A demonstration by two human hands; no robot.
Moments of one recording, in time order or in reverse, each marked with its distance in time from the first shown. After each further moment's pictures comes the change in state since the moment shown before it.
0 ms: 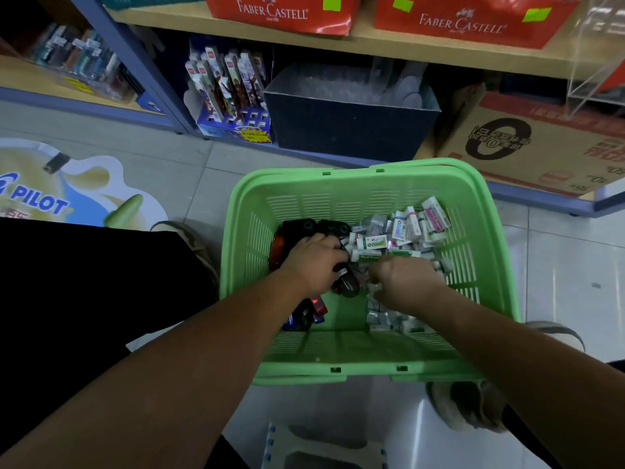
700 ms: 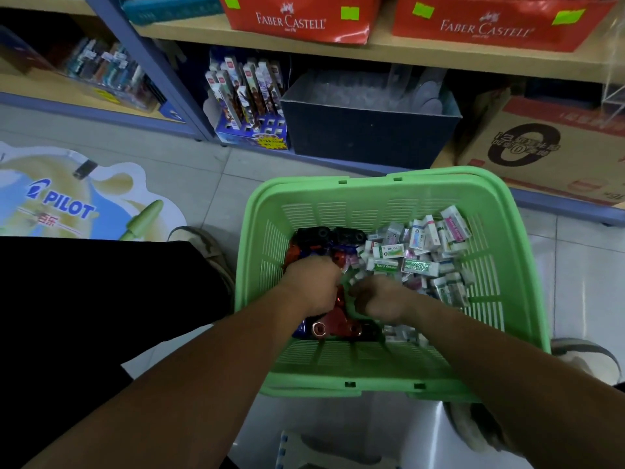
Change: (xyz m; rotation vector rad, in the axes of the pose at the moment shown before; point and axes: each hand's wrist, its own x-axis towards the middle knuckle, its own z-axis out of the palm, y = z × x) left_hand -0.033 0.004 -0.023 -0.010 -0.137 -0.182; right_hand 0.035 -0.034 0.016 0.848 -0.314 0.072
